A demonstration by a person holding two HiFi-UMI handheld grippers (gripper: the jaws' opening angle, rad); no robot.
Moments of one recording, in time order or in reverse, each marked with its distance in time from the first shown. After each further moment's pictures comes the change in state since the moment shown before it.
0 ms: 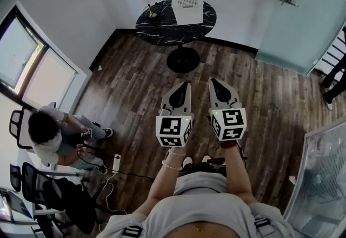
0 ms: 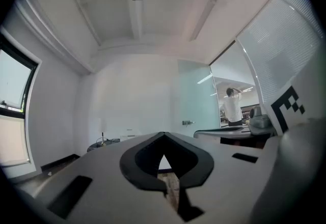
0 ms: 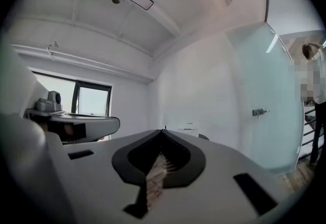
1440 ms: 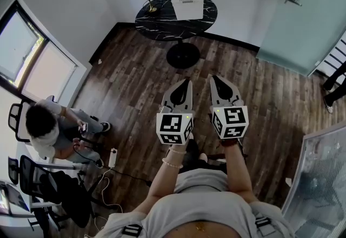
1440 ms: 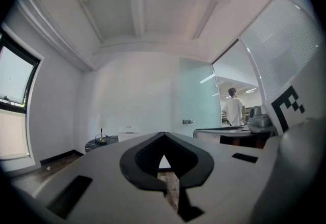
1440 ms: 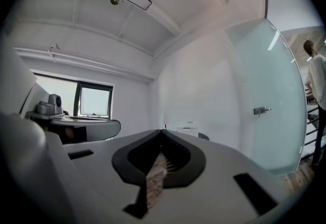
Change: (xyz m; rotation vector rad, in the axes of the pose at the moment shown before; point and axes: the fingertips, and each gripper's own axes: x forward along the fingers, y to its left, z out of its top) left arm 0.023 -0.020 -0.012 -0.034 0.013 0.017; right arm 0.002 -0.030 -0.005 0.004 0.009 0.025
